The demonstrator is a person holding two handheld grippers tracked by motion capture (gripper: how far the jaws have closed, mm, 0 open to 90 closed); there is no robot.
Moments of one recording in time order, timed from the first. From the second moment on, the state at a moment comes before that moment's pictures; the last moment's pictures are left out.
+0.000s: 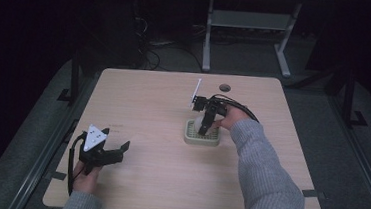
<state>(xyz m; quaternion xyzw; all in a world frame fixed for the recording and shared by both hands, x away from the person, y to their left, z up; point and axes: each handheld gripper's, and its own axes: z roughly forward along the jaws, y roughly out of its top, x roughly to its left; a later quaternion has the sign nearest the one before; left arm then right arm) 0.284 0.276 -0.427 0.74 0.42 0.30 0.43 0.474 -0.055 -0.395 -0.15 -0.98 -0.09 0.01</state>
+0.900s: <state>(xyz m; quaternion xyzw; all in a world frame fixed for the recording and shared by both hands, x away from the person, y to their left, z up) 0.283 0.276 -0.427 0.74 0.42 0.30 0.42 0.473 -0.049 -0.412 -0.15 -0.99 -0.08 0.00</state>
